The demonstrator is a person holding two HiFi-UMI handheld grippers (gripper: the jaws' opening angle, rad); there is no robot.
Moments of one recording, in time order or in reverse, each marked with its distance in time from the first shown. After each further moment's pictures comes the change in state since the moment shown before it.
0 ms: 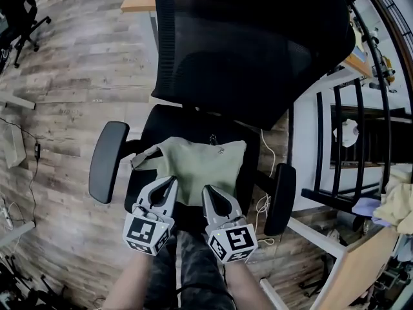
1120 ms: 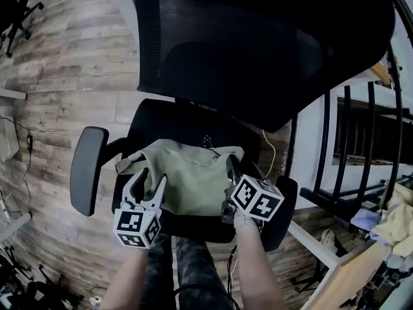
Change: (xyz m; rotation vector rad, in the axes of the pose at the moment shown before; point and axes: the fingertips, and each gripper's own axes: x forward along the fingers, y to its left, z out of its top) left arm 0.044 0.059 -0.058 -0.169 0.169 0.223; right arm 0.056 -0.192 -0.025 0.345 0.285 -0.404
